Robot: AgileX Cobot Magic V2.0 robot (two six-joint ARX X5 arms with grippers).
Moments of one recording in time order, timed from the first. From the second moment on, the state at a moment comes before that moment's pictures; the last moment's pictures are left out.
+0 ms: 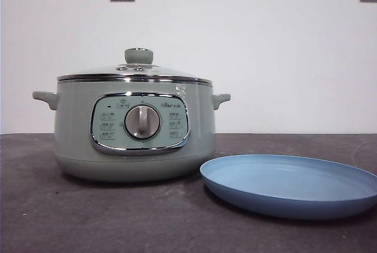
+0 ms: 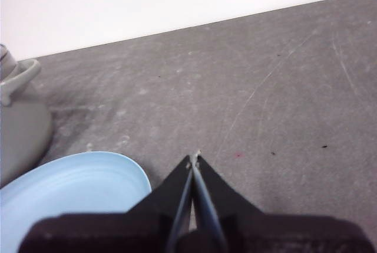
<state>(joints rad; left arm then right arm) 0.06 0.00 0.02 -0.17 0.20 -0.05 0.11 0.00 0.02 -0.17 0.03 0.19</state>
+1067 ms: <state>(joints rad) 0.06 0.26 0.47 -0.42 0.57 -0.36 0.11 0.43 0.53 -0.41 -0.42 0.30</state>
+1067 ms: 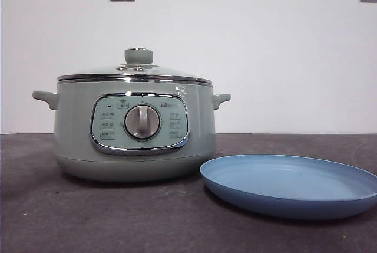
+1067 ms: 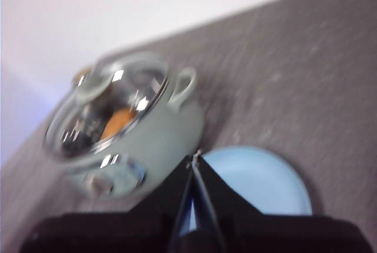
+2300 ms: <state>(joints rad) 0.04 0.55 0.77 -0.79 0.68 0.04 0.23 0.85 0.98 -0.94 -0.57 -0.13</state>
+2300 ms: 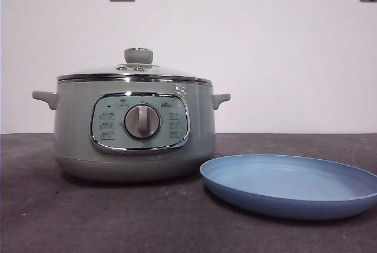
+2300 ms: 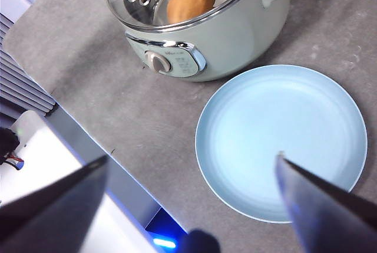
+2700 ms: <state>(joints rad) -0.01 0.74 0.93 -0.66 0.65 0.04 0.23 0.85 0.98 -0.94 -0.57 -0.12</state>
